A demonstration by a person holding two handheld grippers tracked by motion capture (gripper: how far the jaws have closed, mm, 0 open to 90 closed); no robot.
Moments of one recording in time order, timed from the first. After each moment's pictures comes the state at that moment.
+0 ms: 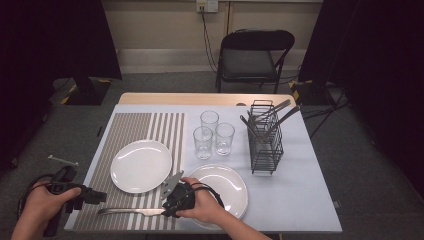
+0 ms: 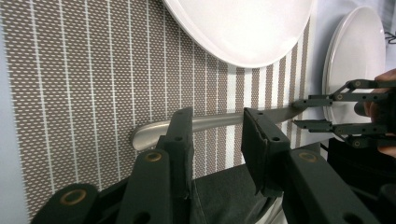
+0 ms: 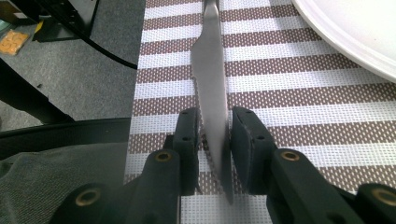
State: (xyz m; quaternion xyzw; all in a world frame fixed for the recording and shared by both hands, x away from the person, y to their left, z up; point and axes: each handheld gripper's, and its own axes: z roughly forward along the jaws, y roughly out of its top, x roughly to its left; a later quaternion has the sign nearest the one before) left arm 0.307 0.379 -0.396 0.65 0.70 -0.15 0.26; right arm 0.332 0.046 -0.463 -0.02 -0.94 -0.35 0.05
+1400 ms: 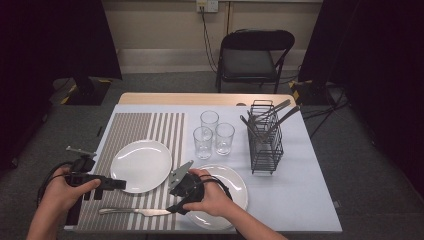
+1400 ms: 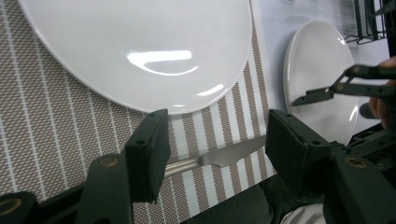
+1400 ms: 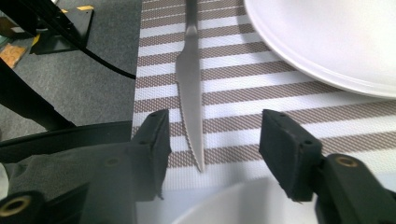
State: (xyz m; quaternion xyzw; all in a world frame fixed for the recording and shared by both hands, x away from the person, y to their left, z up) left arm 0.323 0.330 -0.380 0.70 0.63 -0.09 0.32; right arm 0.342 0.022 -0.430 -0.04 -0.93 -0.35 0.04
